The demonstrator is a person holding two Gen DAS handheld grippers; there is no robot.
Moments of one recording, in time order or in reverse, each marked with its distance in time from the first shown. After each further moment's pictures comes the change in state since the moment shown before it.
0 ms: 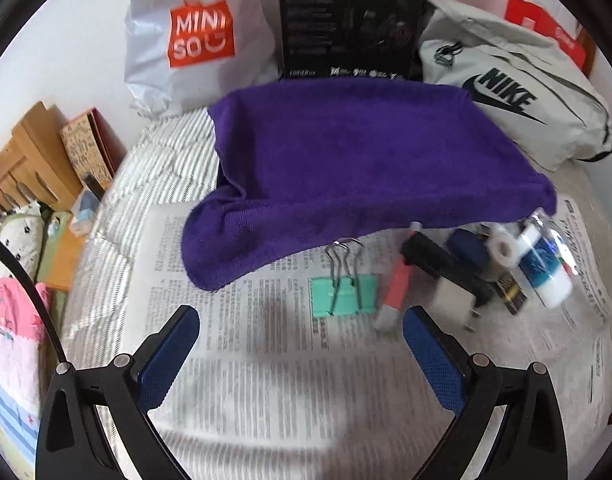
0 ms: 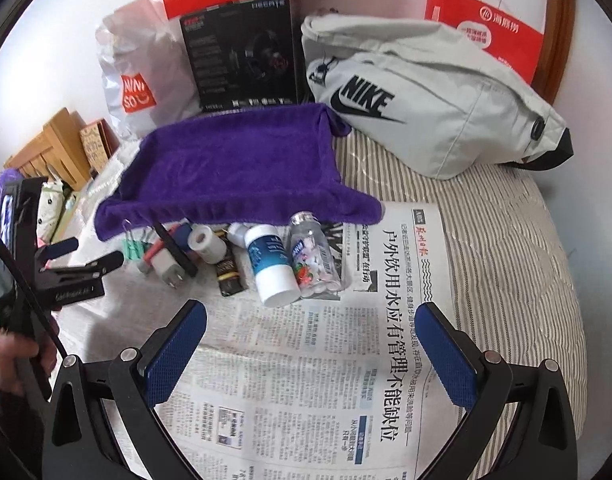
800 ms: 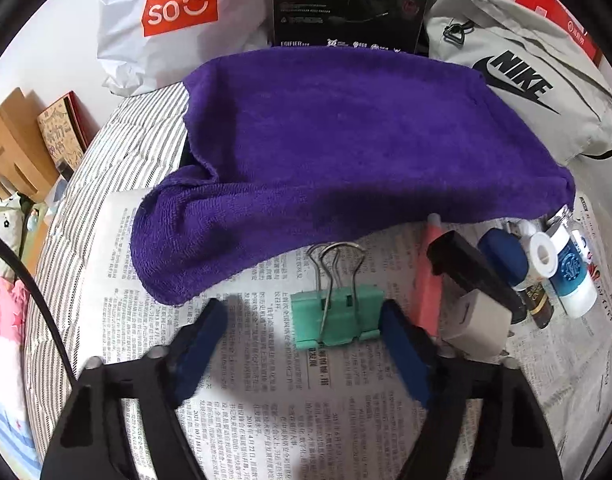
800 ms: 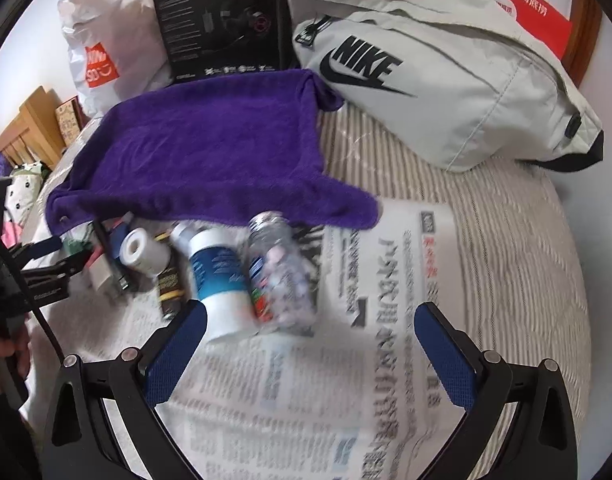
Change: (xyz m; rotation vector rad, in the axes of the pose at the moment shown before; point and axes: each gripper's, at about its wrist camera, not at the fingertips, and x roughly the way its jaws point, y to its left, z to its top) left arm 0.038 0.001 0.008 0.011 0.056 -0.045; right arm 0.072 -0.015 0.026 -0.031 0.072 -0.052
